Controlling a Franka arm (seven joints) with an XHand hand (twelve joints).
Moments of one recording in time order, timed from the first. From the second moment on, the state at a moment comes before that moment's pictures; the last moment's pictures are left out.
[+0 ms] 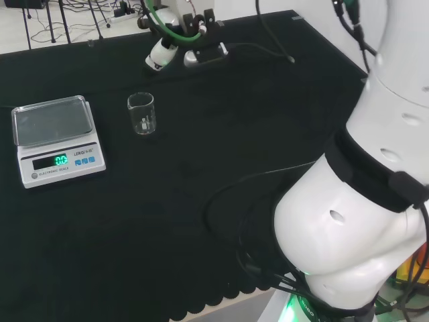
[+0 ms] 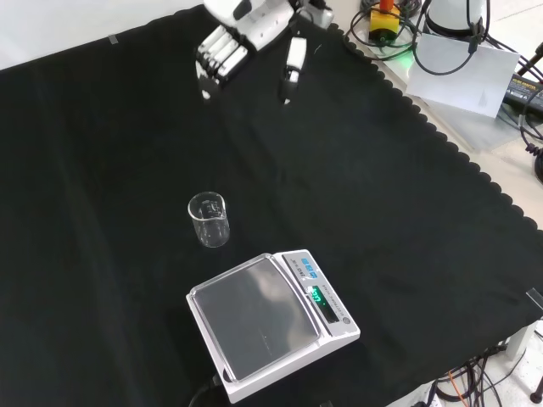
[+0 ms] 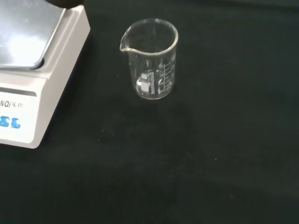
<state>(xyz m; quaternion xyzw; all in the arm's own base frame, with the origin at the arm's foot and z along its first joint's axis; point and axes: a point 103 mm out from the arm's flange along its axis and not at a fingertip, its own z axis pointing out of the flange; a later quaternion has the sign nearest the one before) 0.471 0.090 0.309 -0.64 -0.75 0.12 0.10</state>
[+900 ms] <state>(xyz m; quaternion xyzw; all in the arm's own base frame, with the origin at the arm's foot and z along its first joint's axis) 0.532 0.083 0.232 -0.62 -0.77 0.09 0.11</state>
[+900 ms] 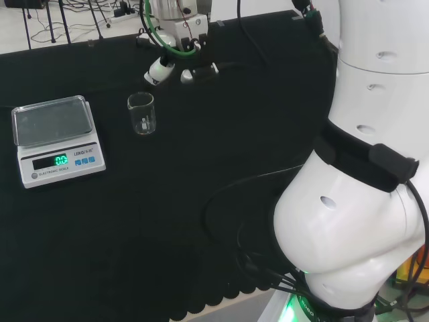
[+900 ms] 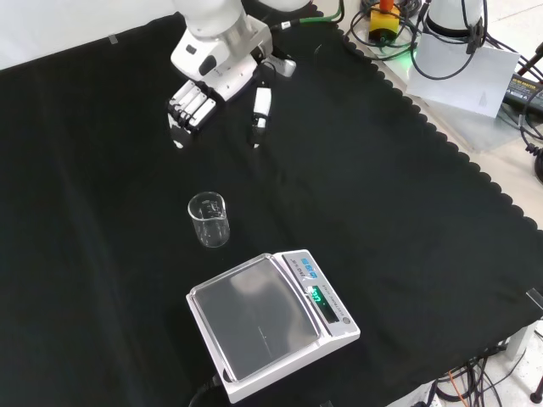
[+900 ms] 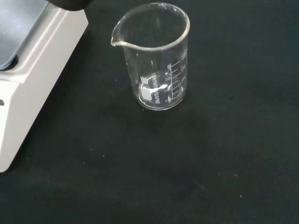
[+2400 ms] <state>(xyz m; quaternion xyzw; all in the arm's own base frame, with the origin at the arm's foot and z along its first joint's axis) 0.587 0.100 0.133 -0.59 -0.78 0.11 0.16</state>
